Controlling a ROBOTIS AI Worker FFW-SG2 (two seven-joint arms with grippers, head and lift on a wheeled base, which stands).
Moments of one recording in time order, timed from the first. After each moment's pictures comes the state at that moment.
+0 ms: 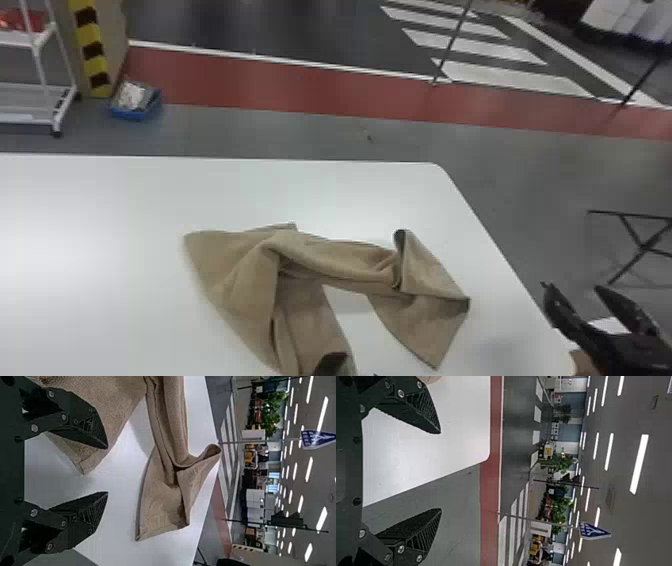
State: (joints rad) left arm 0.13 0.18 -1.01 -1.78 0.10 0.39 0.30; right arm 0.50 0.00 -0.85 -2.01 -0.19 0.19 0.58
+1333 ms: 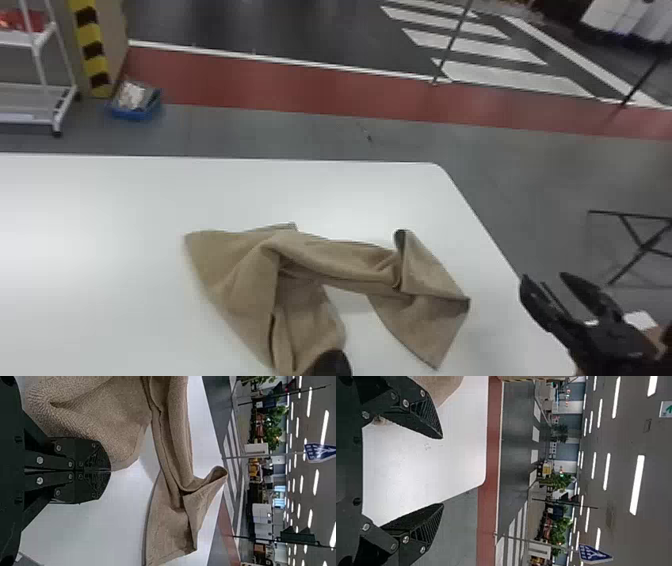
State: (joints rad) left arm 0.12 0.19 -0.99 -1.79 0.09 0.41 0.36; right arm 0.53 0.00 -0.79 -2.07 -0.18 0.22 0.63
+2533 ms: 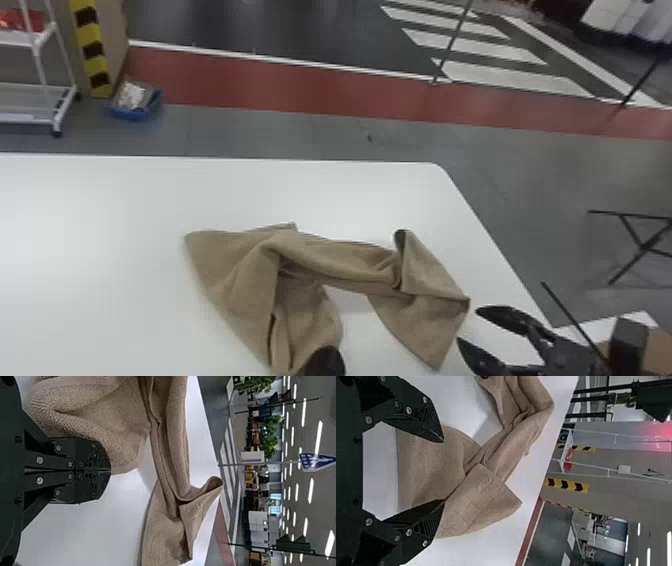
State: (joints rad) left arm 0.15 0.20 -0.98 -1.80 0.08 0.39 0.38; right arm 0.41 0.00 -0.82 -1.90 0.16 0.02 1.36
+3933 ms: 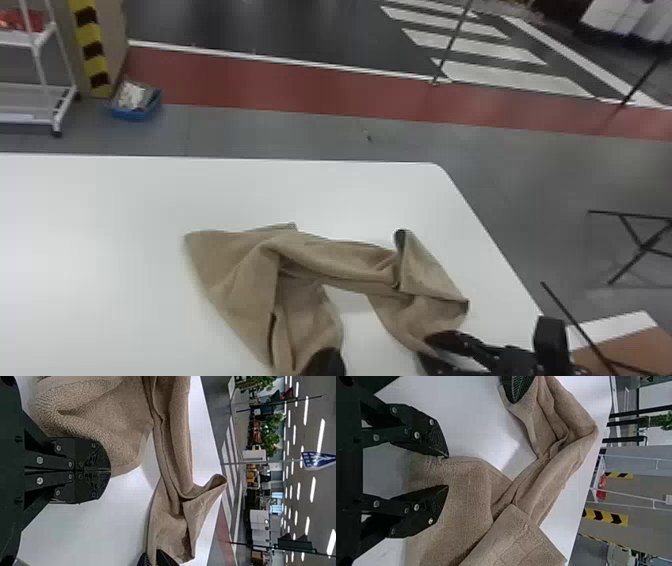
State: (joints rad) left arm 0.14 0.19 -0.98 -1.78 0.08 0.38 0.37; right arm 0.38 0.00 -0.69 -1.82 0.36 0.03 1.36
